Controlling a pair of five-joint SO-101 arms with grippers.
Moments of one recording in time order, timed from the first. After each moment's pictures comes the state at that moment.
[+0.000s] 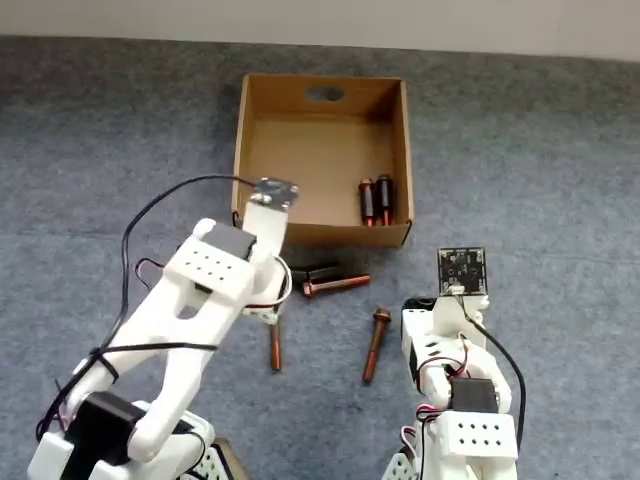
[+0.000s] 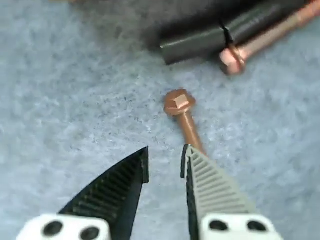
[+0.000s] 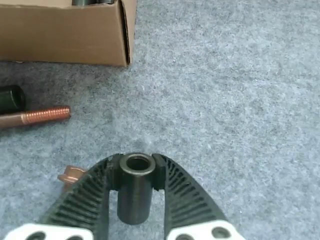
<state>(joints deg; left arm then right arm) 17.4 -16.7 40.4 70.6 14.9 -4.0 -81.4 93.2 39.6 5.8</state>
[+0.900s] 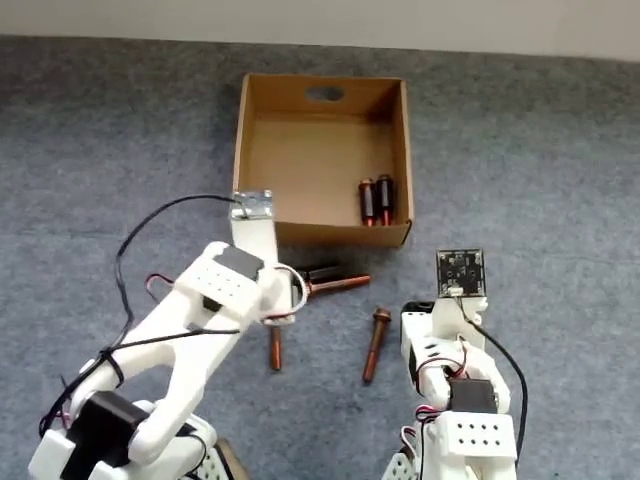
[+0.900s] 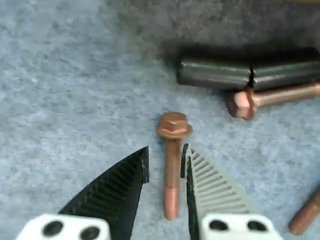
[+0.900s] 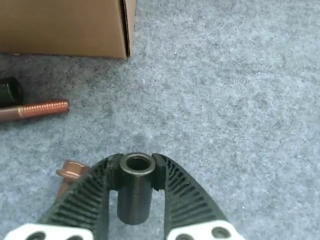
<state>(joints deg) 22.1 -16.7 47.8 58.2 32.8 -4.0 -81.4 94.3 39.7 5.8</state>
